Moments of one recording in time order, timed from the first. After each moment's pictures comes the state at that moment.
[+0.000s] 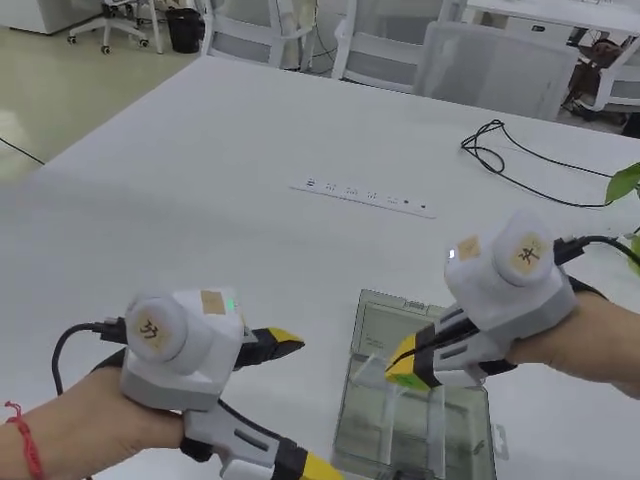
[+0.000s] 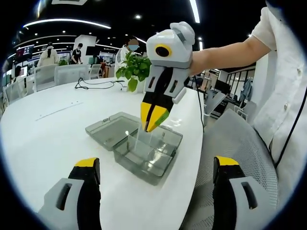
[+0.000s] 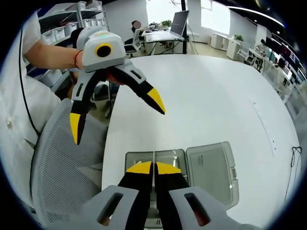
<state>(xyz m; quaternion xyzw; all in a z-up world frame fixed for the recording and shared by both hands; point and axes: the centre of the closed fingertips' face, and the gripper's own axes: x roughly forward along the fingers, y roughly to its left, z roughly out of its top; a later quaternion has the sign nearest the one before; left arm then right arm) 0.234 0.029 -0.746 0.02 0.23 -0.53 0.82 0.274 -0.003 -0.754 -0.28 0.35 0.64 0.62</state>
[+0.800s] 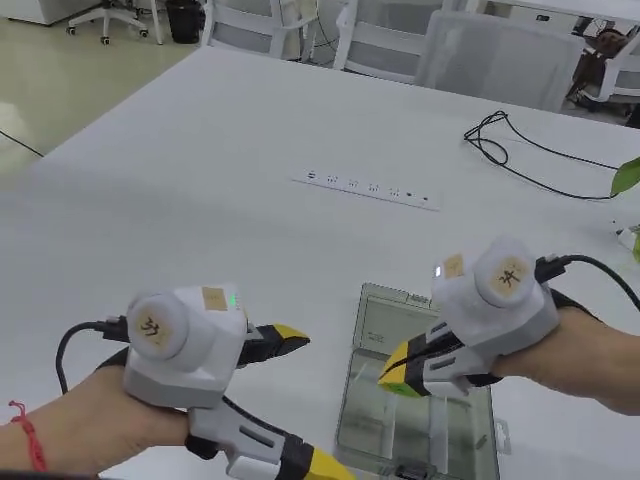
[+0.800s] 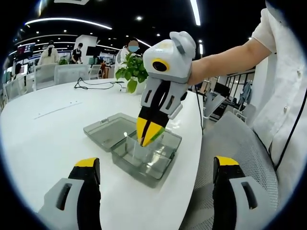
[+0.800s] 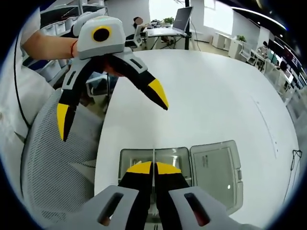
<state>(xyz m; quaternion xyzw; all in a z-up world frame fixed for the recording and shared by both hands) 0.235 0.023 -0.746 0.01 0.23 -0.53 0.82 0.272 0.004 -0.782 -0.31 0.34 0.64 0.62</state>
